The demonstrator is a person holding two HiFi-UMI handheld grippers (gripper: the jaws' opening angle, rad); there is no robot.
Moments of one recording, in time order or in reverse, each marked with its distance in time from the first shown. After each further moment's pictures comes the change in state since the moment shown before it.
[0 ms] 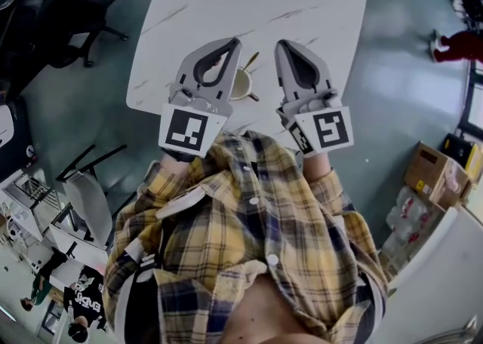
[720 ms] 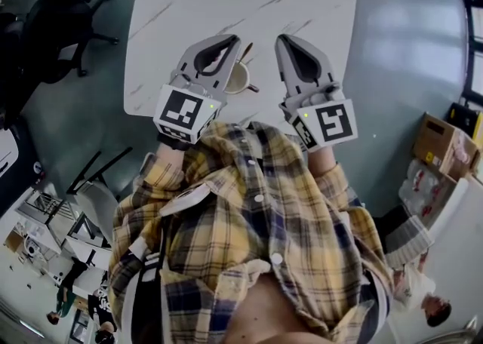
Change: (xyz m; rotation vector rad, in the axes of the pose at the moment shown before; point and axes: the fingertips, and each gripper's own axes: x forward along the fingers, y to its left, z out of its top) left arm 0.027 -0.011 -0.056 -0.069 0.125 -0.216; right arm -0.009 -0.018 -0.023 0.024 0.056 -0.080
